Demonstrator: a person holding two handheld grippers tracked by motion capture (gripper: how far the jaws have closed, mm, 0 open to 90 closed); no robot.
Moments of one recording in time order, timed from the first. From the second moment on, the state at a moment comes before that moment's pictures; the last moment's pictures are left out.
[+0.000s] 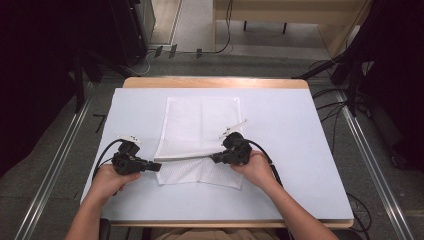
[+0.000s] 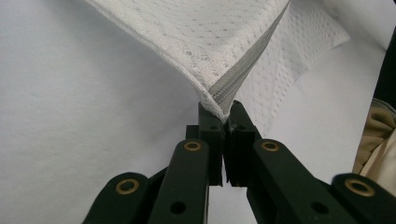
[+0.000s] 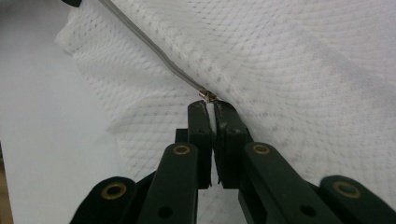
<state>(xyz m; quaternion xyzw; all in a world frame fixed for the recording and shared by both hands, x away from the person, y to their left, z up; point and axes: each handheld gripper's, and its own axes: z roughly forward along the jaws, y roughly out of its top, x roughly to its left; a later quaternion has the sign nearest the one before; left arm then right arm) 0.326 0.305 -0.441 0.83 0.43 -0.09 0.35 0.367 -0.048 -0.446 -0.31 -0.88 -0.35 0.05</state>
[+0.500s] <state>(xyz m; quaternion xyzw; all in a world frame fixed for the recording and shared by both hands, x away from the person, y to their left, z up) 0.326 0.307 -0.441 0.83 0.43 -0.09 0.35 0.369 -0.070 -0.446 -0.32 -0.88 -0.35 0.06</state>
